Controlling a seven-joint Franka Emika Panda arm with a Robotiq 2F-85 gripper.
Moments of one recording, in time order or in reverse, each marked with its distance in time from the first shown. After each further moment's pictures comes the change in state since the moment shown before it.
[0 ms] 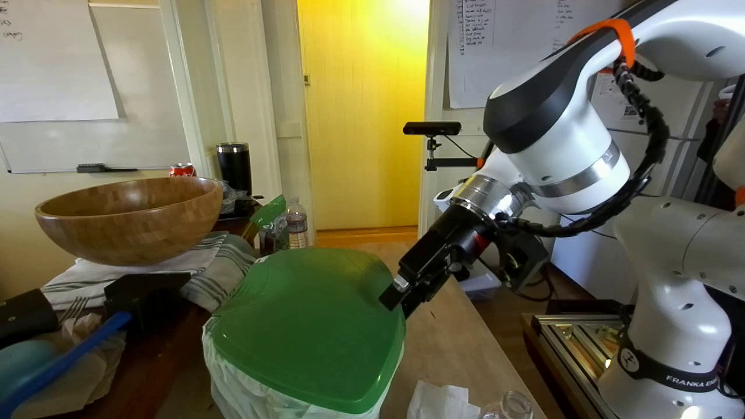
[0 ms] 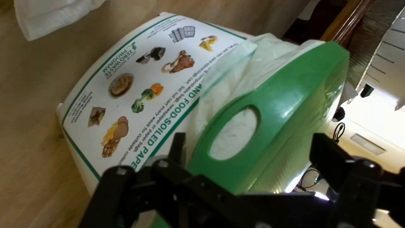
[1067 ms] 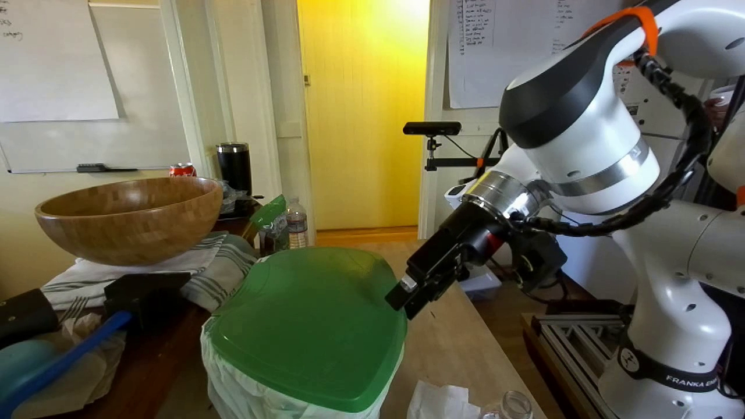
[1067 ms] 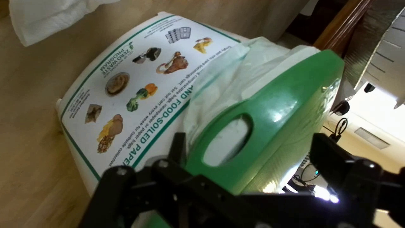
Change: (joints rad) arm 0.119 -0.031 -0.025 0.002 0.074 0.134 -0.031
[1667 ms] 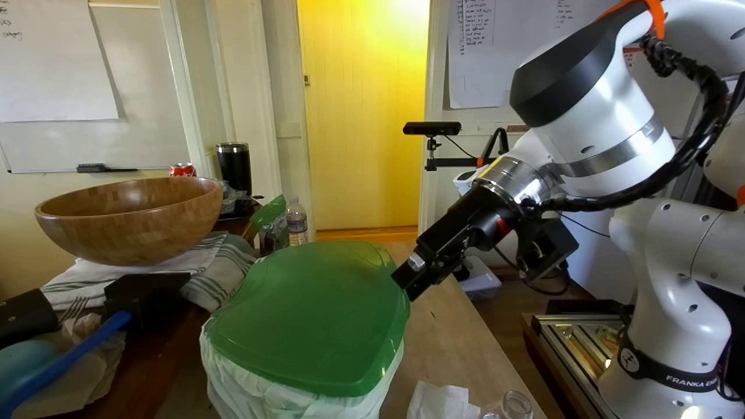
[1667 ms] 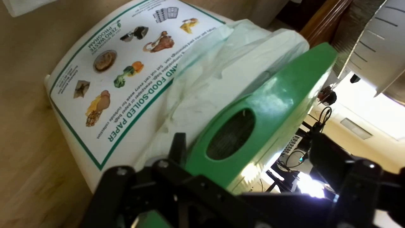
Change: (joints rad) arm 0.078 -0.077 -0.054 0.000 0.068 0.081 -0.115
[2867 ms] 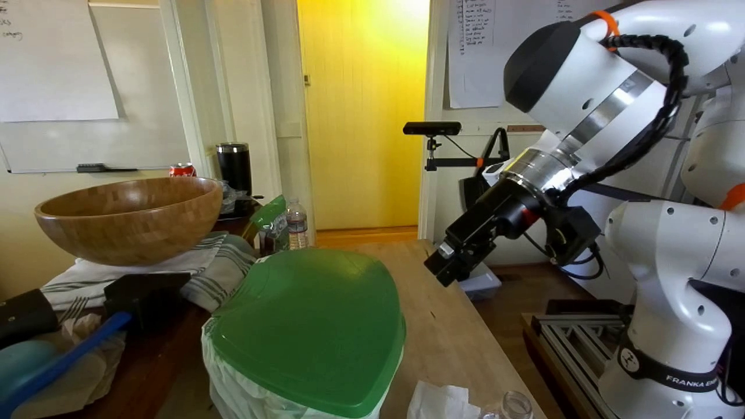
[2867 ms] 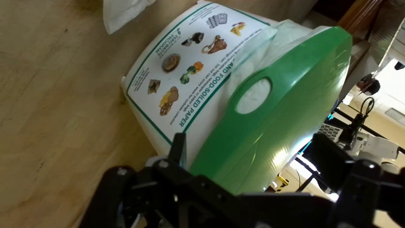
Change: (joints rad) arm 0.305 -0.203 -0.289 0.004 0.284 0.364 -0.353
